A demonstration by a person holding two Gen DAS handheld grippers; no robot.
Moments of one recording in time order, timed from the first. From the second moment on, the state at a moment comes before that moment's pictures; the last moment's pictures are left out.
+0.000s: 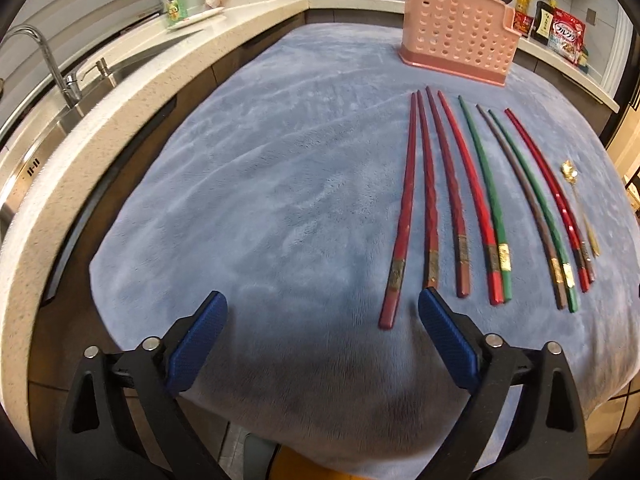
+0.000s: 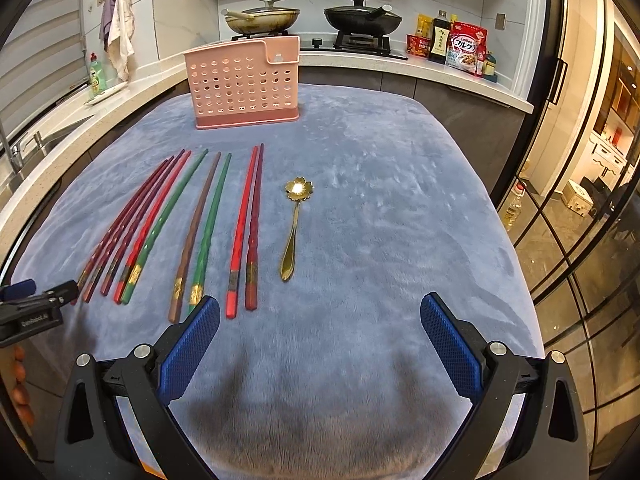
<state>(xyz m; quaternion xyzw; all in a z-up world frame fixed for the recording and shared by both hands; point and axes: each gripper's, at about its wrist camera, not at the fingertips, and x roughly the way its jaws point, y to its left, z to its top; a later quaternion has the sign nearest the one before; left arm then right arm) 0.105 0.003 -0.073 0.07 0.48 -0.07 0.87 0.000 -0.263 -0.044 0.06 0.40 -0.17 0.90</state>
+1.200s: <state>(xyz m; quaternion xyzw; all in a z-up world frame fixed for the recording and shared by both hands) 0.121 -0.007 -0.080 0.06 0.48 -0.09 0.87 0.063 -0.293 -0.093 0.13 0.43 -0.11 0.89</state>
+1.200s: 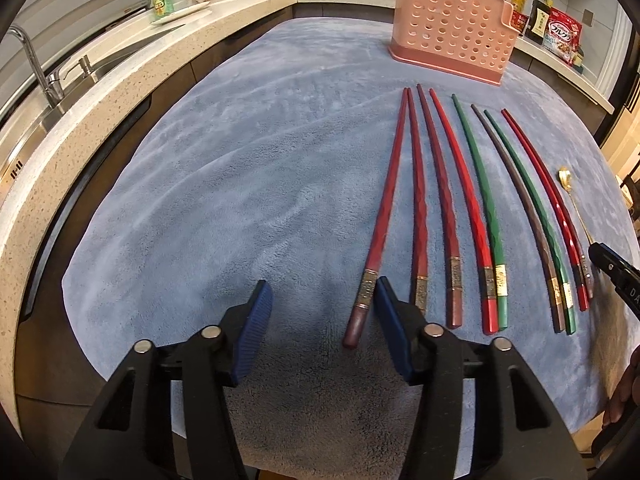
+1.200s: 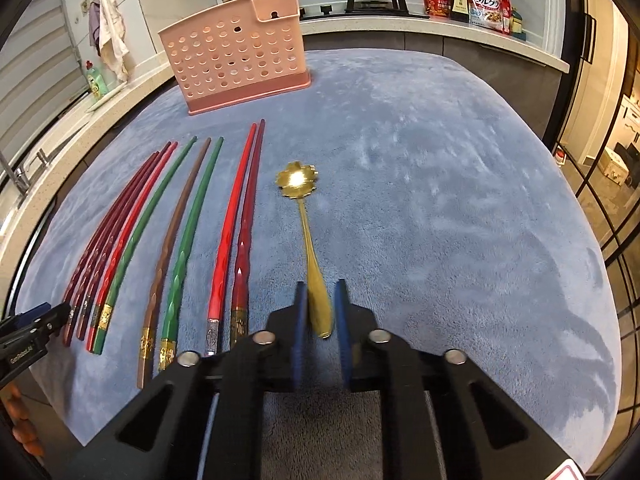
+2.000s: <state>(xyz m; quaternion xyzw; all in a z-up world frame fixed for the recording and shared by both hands) 0.108 -0.001 -0.022 0.01 0.45 -0.14 0.88 0.025 -0.300 -0.027 0.14 0.37 -0.11 0.91</state>
